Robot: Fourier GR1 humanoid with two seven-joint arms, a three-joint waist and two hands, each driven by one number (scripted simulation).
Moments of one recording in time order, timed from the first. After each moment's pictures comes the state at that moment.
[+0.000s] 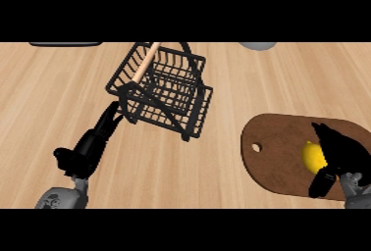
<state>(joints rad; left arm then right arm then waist) -0.10 0.21 -0.14 -1.38 0.11 -0.04 -0.12 -0.16 -0.68 0.40 -1.62 0.52 0.29 0.92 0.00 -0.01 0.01</state>
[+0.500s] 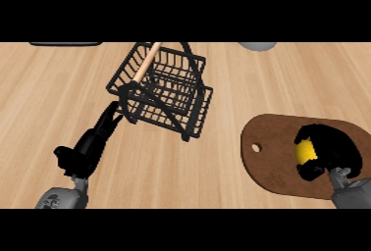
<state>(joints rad) -0.09 0.19 -0.11 -1.40 0.08 -0.04 -0.09 -0.17 -0.58 0.35 -1.56 0.66 0.20 0.73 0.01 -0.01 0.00</state>
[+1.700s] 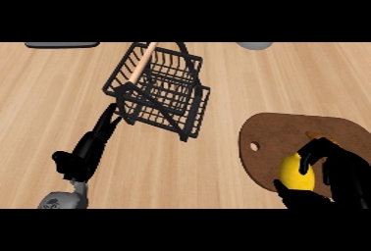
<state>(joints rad) -0.06 0.15 -0.08 -1.42 0.04 -0.07 -0.10 0.08 -0.36 0.27 -2.13 0.79 0.03 0.78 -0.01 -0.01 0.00</state>
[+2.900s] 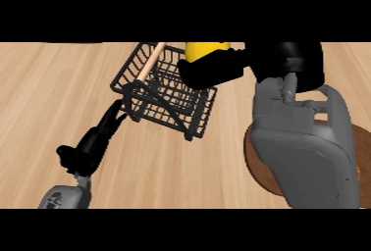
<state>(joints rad) -0.11 0.14 -0.07 -1.39 0.03 -0.11 -0.10 -1.02 -0.03 0.13 -1.67 0.77 0.20 1.07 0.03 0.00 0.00</state>
